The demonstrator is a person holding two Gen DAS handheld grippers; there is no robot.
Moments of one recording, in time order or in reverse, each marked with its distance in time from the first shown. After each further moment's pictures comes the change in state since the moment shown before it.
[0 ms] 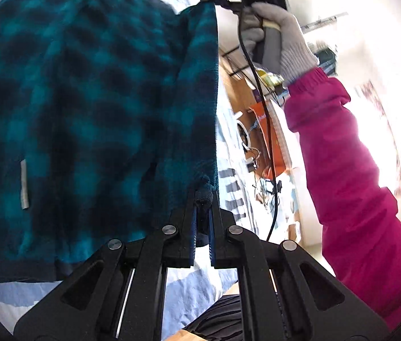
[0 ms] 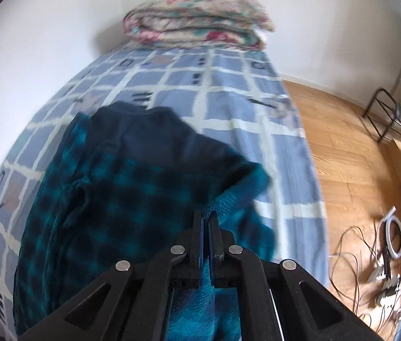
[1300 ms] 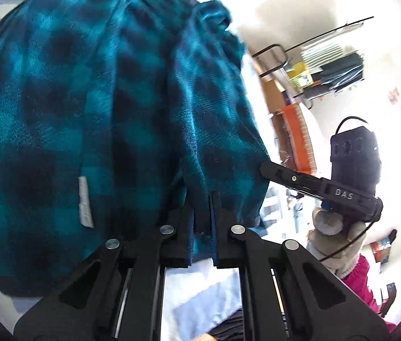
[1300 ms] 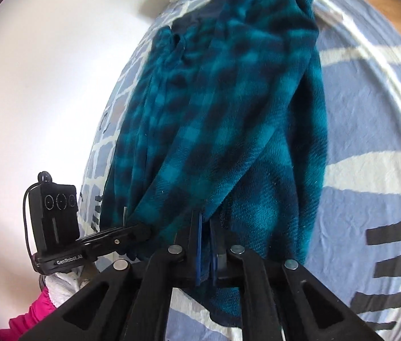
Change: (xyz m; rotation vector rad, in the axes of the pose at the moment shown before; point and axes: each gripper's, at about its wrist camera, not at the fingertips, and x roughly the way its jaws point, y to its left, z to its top) left arm -0.011 0.017 0.011 -0.035 0.008 0.109; right arm -0.093 -0.003 -0.284 0.276 0.187 0.613
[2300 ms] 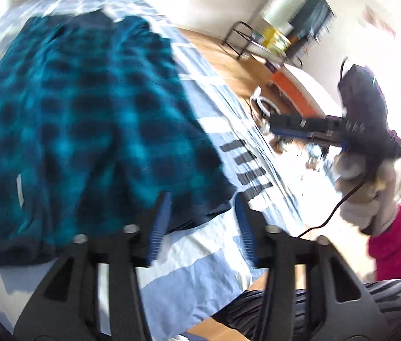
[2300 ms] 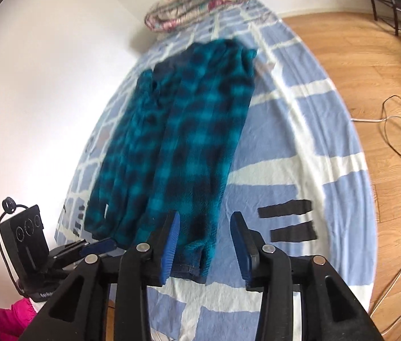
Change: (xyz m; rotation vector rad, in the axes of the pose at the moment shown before) left arm 0.031 -0.127 -0.064 0.462 -0.036 0.187; right arm -0.104 -0.041 -0.039 0.003 -0.201 -0.119
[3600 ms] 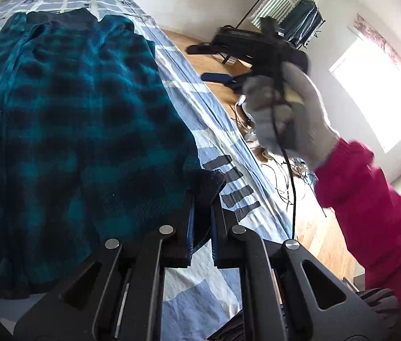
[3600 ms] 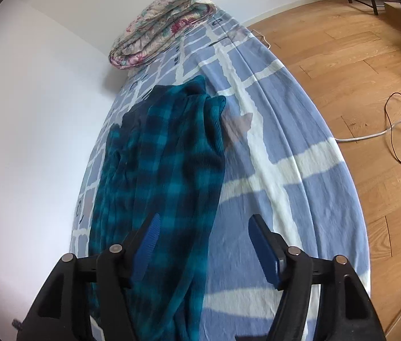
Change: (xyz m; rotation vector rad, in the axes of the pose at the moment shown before) left arm 0.019 0.012 0.014 -0.036 -0.024 -0.095; right arm 0.090 -0.065 0.148 0.190 -0.062 0.006
